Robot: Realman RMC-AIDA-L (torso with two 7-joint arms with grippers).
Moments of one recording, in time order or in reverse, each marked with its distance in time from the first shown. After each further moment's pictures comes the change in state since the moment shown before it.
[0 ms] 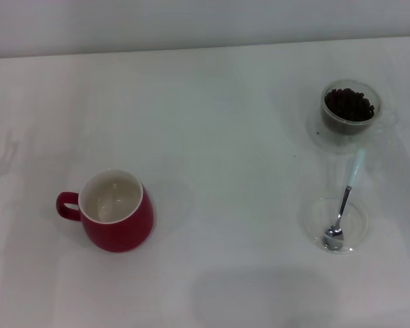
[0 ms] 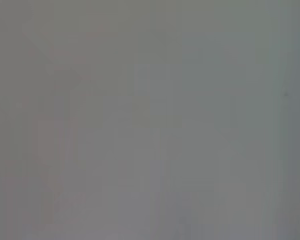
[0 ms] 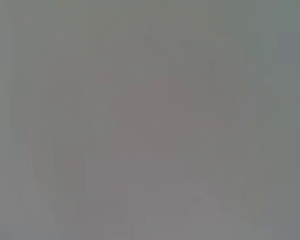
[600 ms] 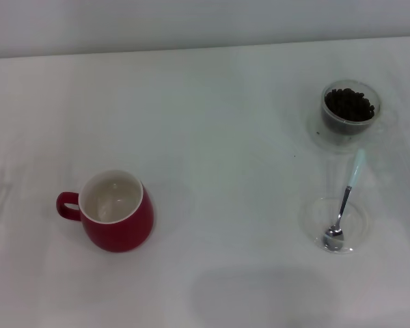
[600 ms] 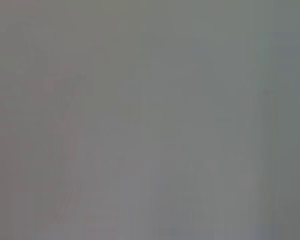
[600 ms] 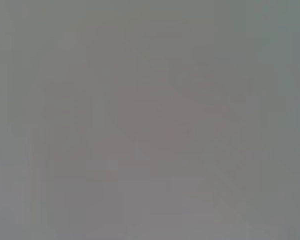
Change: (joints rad) left arm 0.191 -0.004 0.007 0.036 0.132 0.140 0.017; right arm -0.005 -0.002 0.002 -0.003 0.001 -0.038 -0.007
